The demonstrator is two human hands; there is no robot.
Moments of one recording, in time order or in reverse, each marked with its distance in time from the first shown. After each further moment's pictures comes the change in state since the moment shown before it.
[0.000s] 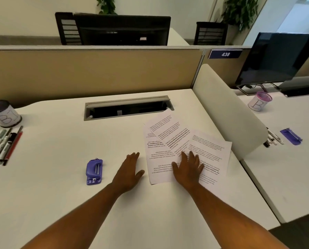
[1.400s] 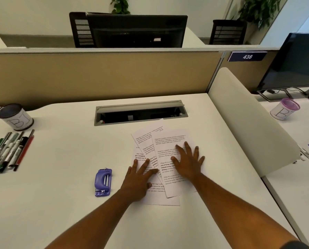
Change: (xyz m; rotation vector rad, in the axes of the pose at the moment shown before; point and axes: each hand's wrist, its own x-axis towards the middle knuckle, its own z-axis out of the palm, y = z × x) left_hand 0.026 -0.003 -0.010 0.468 -0.186 0.048; right_hand 0.076 -0.055 -0.007 0.019 -0.164 -0.180
